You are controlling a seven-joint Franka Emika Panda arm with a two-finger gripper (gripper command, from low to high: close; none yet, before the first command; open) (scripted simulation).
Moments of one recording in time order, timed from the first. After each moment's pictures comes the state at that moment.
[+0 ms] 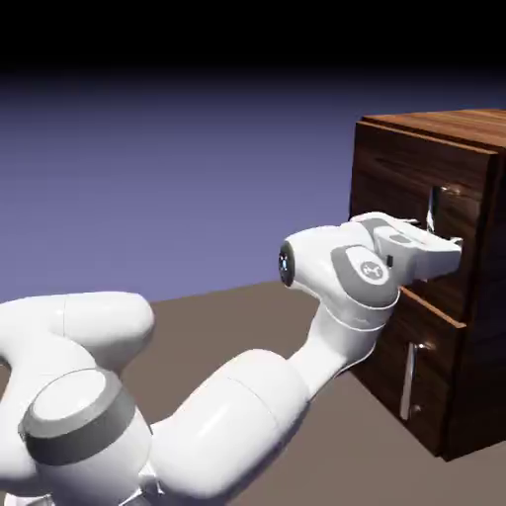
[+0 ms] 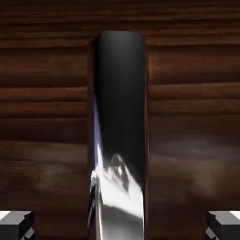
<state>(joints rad) 1.33 -1.59 -1.35 -2.30 -2.68 2.64 1.99</state>
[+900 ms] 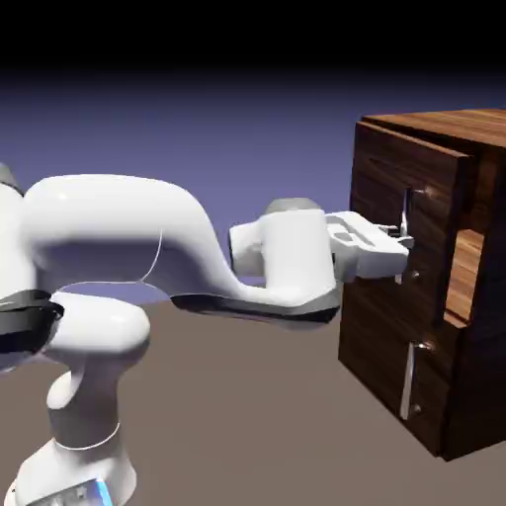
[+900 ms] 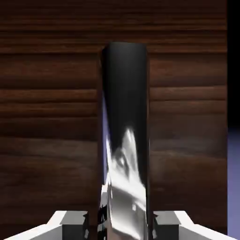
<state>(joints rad) 0.84 -0.90 -1.02 -2.59 -2.79 2.50 2.90</state>
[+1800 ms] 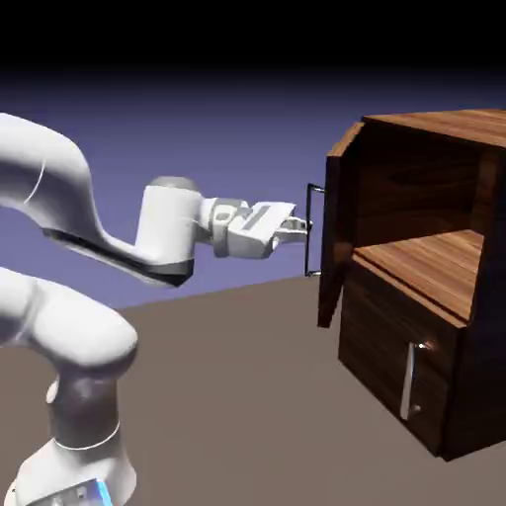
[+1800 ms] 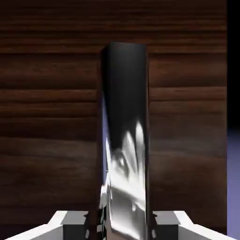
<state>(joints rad) 0.53 -0.89 -0.11 -2.93 -1.82 1.85 2.85</state>
